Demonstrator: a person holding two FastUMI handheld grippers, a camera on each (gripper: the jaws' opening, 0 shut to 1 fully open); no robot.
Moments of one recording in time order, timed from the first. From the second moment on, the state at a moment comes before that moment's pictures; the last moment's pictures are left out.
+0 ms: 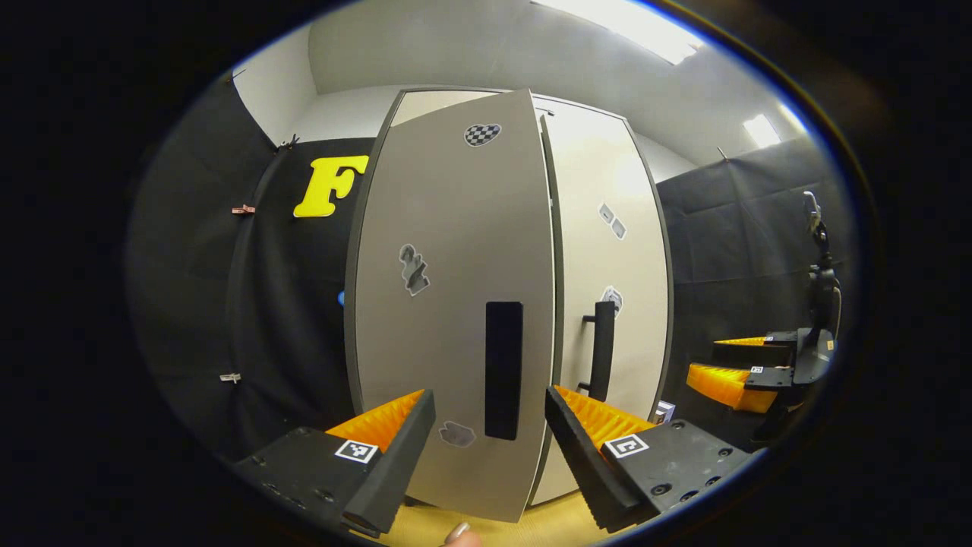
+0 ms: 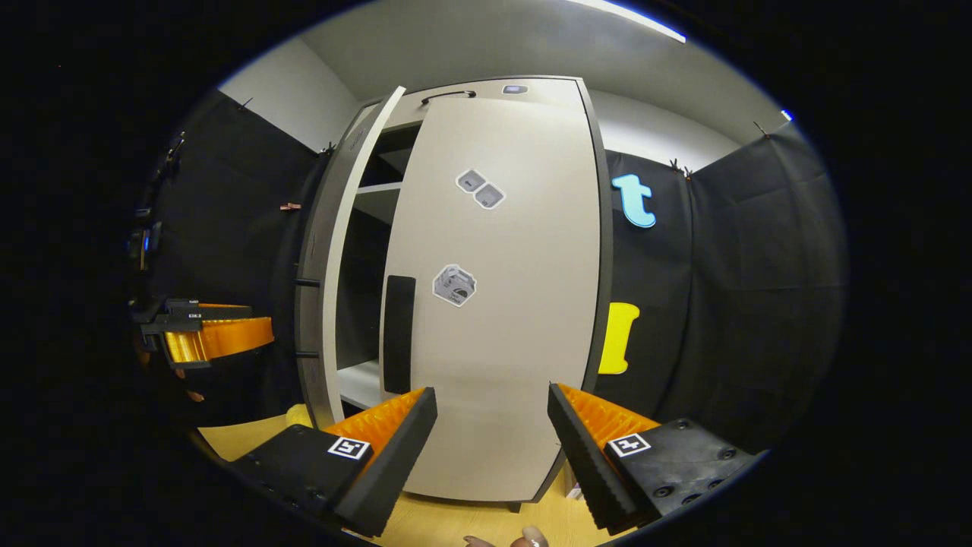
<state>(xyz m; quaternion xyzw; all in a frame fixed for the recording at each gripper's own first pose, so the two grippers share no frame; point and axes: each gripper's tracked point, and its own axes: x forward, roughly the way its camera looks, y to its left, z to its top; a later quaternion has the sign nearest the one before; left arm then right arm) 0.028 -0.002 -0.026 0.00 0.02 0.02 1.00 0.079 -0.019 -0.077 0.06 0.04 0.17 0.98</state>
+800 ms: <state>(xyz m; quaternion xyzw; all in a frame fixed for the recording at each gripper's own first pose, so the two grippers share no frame) 0.027 -0.013 -0.021 0.02 0.02 0.04 1.00 0.086 -0.016 -0.076 0.06 0.02 0.19 0.98</state>
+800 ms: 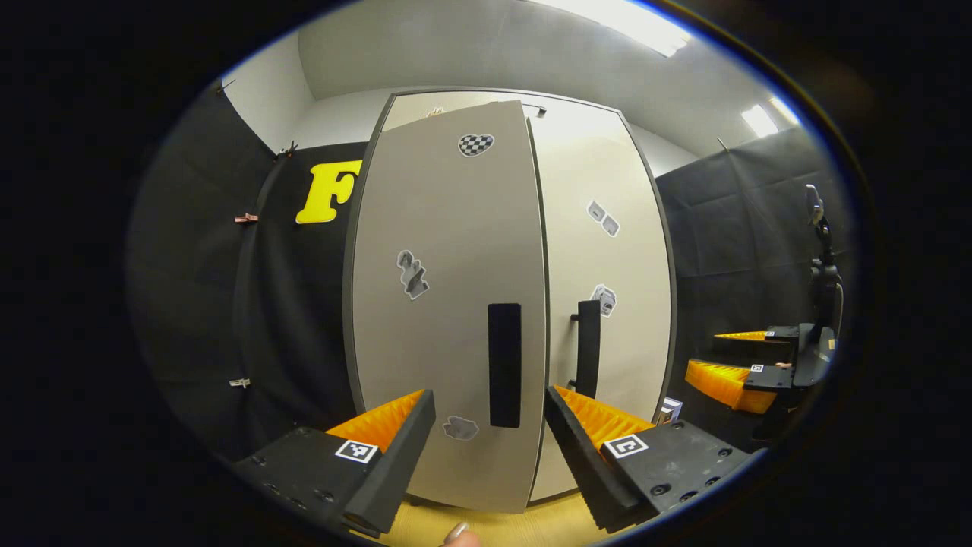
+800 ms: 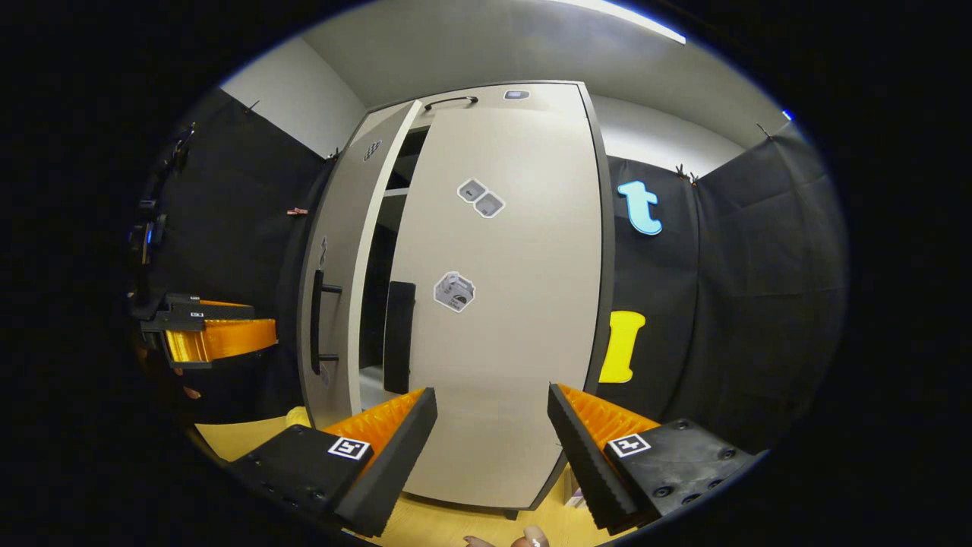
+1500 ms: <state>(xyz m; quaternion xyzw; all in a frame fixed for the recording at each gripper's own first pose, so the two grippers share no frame) 0.012 0.004 -0.024 0.00 0.02 0.08 1.00 0.090 0.012 -0.078 0.06 0.02 0.23 0.97</state>
